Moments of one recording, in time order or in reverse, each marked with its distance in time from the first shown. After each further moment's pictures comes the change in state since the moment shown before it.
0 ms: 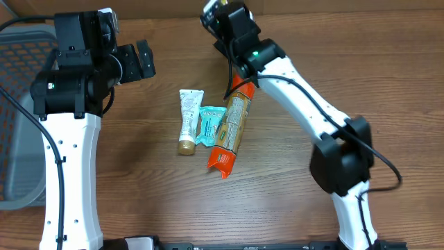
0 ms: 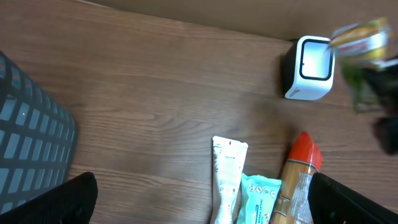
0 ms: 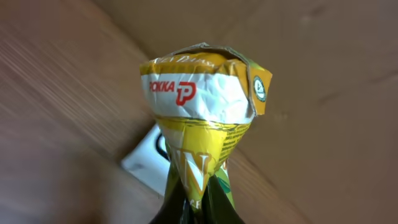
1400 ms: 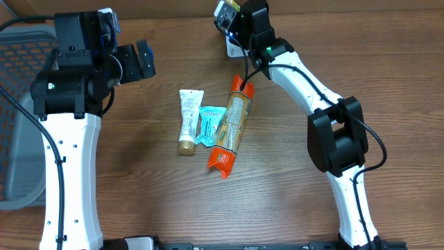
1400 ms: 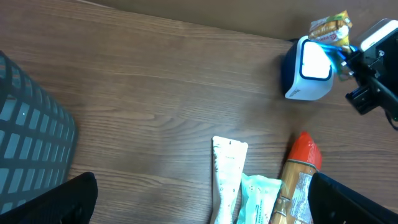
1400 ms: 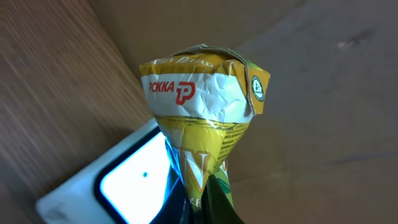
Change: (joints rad) left arm 0.000 0.000 0.000 0.000 0.000 0.000; right arm -0.134 0.183 0.000 0.329 -0.235 -0.304
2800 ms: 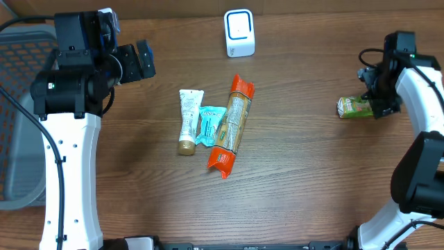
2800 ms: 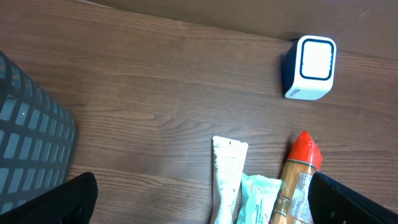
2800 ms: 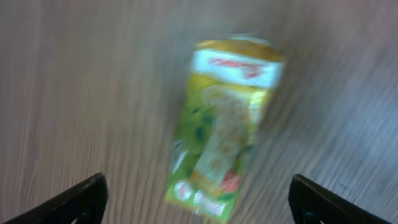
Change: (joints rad) left arm 0.000 0.001 0.000 0.000 0.000 0.000; right arm -0.609 -0.496 -0.520 -0.795 -0.074 1.769
